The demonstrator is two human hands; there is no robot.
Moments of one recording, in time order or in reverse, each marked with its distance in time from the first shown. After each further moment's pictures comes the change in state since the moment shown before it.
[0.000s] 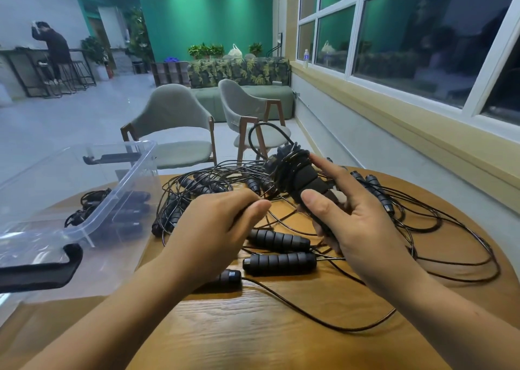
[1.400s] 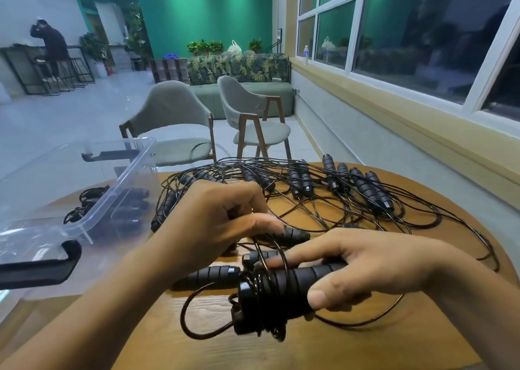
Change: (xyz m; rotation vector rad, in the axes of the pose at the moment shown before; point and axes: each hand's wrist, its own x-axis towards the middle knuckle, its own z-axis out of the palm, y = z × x) left_hand 0.006 0.006 -0.022 -0.272 -0.130 0.118; right_hand 0.013 -0.015 -0.033 -0.056 -1.106 0.342
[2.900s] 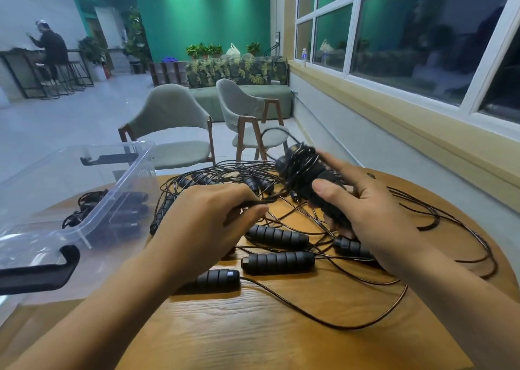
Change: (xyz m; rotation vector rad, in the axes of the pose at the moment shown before) left_hand -0.001 -0.005 0.005 0.331 0.113 0.018; right_hand 0.014 0.010 0.000 0.091 1.092 -0.211
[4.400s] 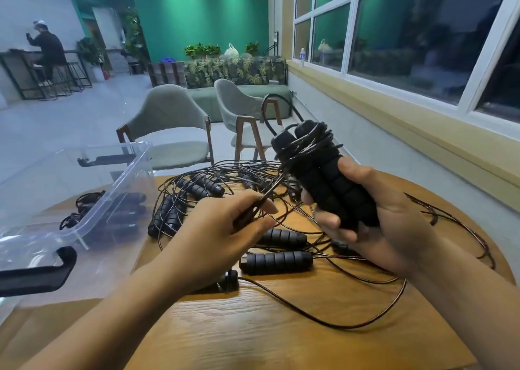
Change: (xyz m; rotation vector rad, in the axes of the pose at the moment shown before) left_hand -0.007 0.013 0.012 -0.334 -0.170 -0.196; right_hand 0.004 0.004 -0.015 0.728 -0.384 0.112
